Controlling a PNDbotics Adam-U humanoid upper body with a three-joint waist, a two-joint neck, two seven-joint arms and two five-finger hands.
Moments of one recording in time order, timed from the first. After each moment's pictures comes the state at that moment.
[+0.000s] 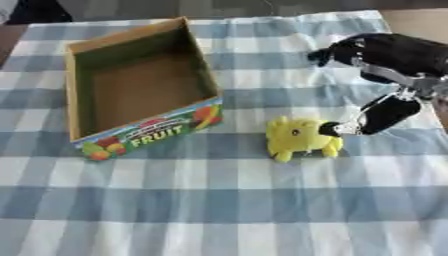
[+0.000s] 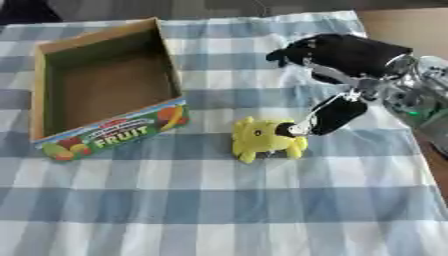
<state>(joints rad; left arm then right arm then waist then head) -0.22 0.10 0.04 -1.98 0.10 -0.11 0.36 -0.36 -1.12 0.16 -1.99 0.56 0.08 0.46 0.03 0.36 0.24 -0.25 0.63</state>
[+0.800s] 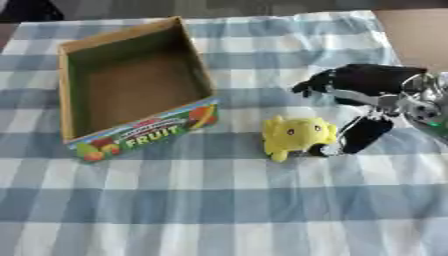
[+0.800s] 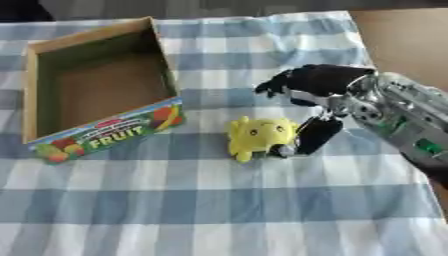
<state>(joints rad) -0.22 0.10 0.03 -1.98 0.10 -0.11 0.35 -0.38 -1.10 0.26 -1.99 0.61 0.21 0.63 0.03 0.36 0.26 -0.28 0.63</state>
